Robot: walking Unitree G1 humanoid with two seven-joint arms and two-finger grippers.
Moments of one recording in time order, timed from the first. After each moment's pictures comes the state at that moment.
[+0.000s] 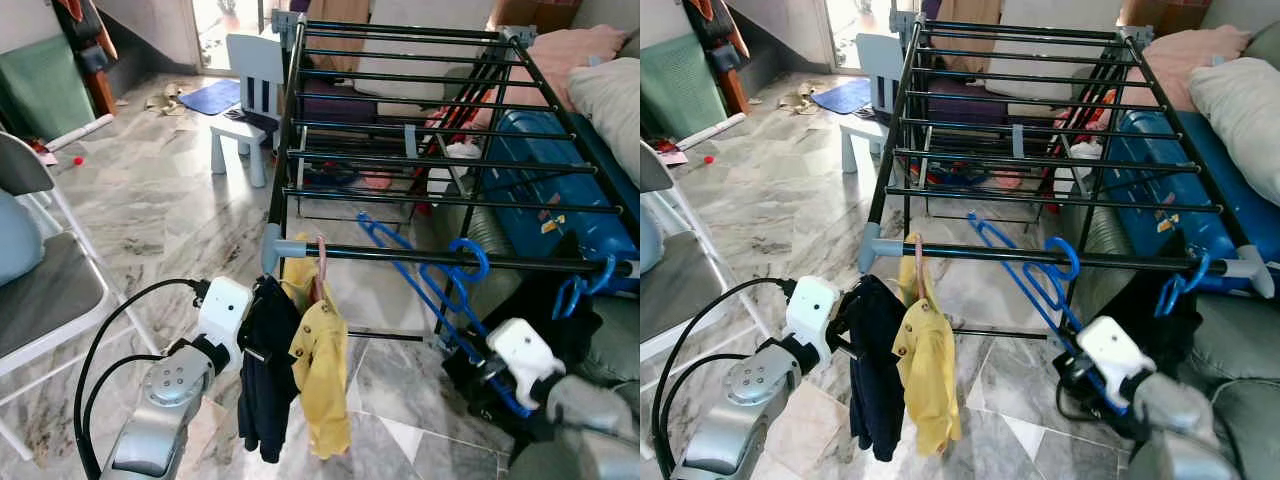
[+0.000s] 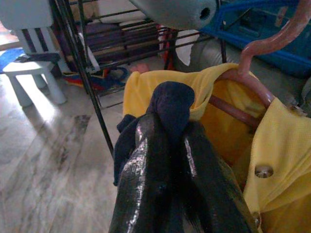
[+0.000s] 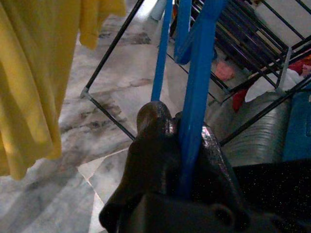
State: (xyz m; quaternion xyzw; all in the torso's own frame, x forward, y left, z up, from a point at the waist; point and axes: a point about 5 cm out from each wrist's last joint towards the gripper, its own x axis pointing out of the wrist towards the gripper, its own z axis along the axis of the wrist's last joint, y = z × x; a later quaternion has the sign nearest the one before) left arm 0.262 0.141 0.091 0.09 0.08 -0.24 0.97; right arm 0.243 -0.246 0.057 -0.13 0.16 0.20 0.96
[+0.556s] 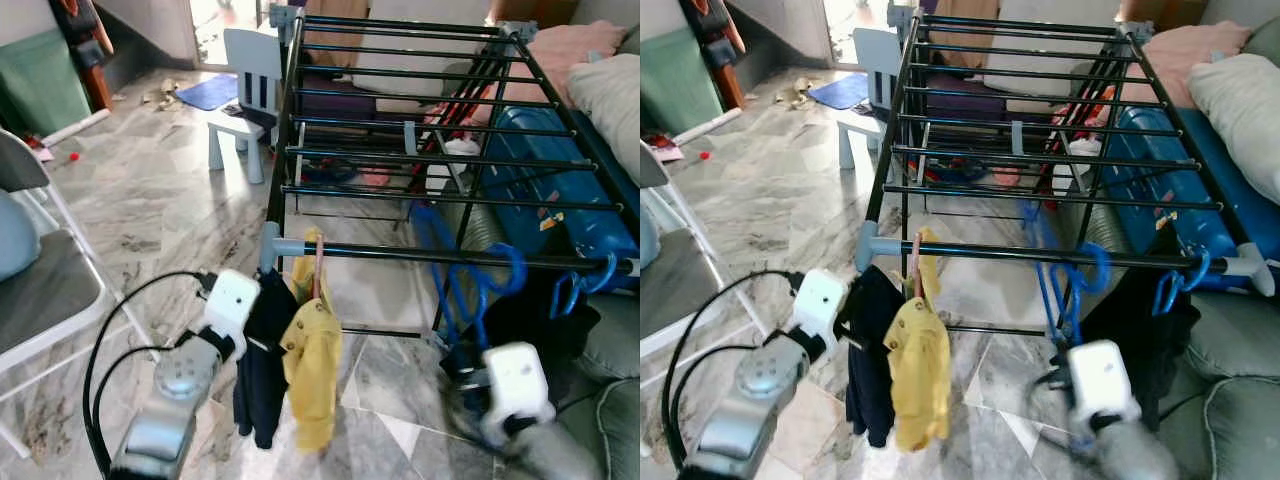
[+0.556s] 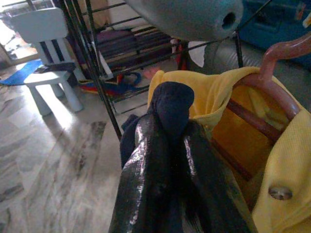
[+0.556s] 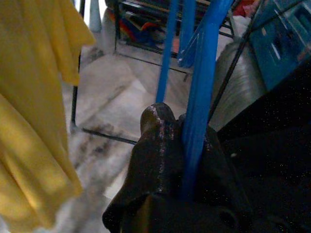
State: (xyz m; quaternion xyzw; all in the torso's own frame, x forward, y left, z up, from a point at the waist) left arm 0.277 0.135 0.091 0.12 0.06 -0.21 0.97; right arm 0.196 -0.188 0.061 0.04 0.14 0.01 0.99
